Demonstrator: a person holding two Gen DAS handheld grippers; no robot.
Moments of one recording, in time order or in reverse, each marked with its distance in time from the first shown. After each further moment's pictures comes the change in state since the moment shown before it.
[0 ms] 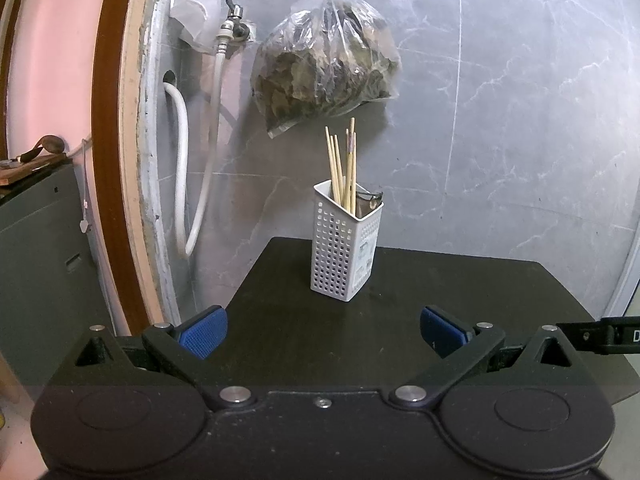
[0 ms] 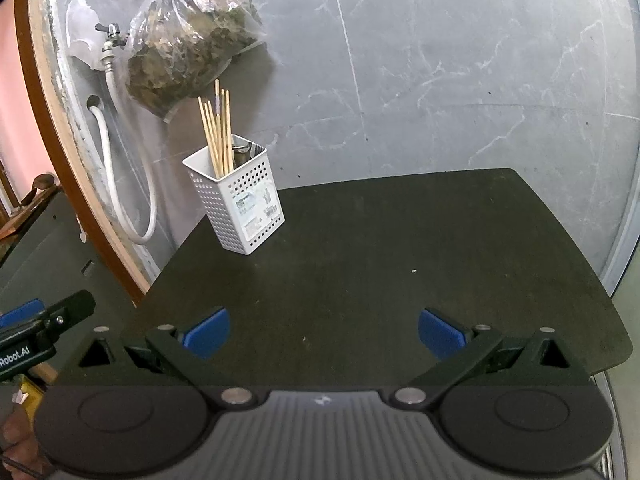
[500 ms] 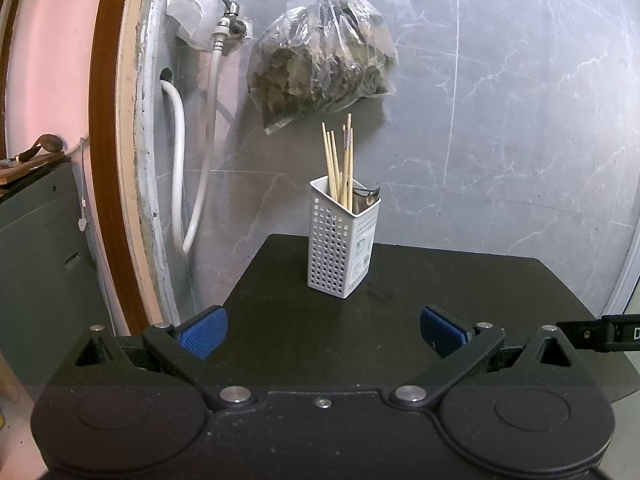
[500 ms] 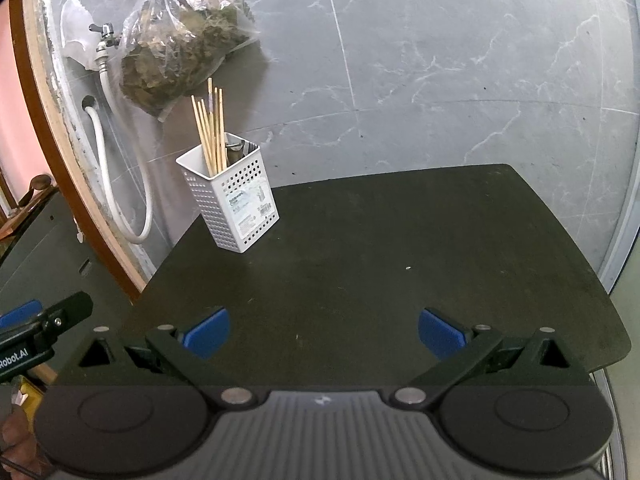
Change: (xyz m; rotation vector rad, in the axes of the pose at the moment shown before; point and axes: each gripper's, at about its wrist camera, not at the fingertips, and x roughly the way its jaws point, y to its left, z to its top) left arm 0.005 -0.004 -0.002 0.005 0.007 -0.002; right arm 0.002 -0.006 0.000 0.008 0.005 -0.005
